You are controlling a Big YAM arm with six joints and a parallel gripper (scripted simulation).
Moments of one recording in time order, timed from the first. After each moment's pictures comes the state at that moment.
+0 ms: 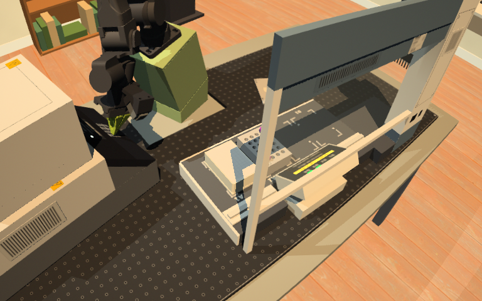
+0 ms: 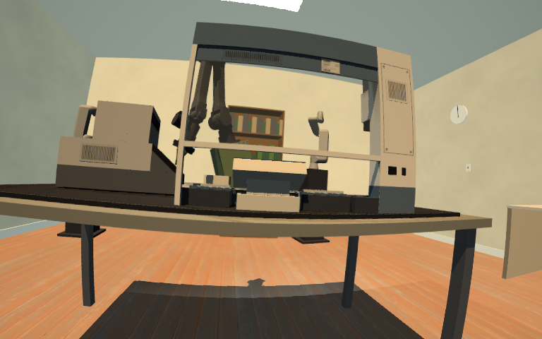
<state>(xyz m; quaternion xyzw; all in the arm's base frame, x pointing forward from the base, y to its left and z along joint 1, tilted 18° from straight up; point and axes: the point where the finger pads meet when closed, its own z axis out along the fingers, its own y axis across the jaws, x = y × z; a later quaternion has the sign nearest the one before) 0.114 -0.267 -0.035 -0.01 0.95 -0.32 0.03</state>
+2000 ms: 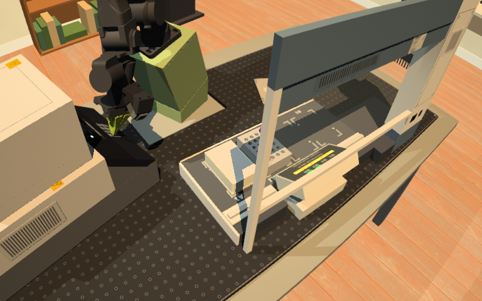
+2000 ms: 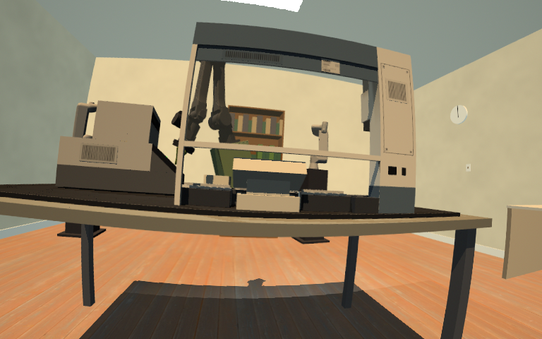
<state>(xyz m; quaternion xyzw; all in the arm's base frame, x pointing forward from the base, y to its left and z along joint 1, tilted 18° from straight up) 0.115 -0.268 -0.034 0.00 0.95 -0.32 0.03</state>
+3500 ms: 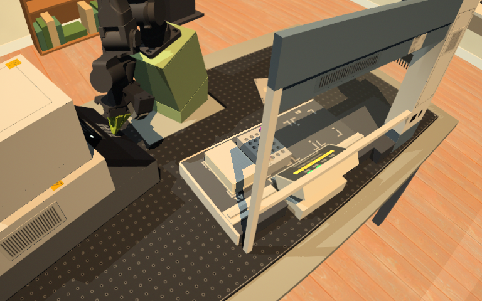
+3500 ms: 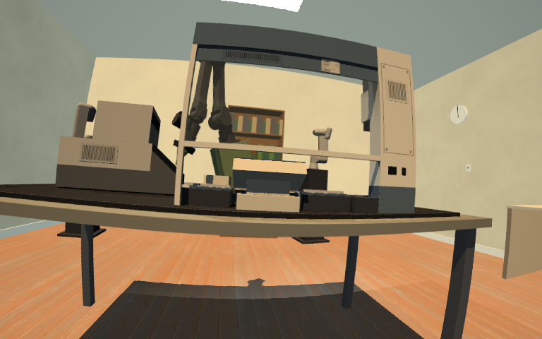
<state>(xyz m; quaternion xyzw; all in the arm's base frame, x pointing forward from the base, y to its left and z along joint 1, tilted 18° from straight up) 0.113 -0.265 -0.036 -0.01 0.95 -0.32 0.03</state>
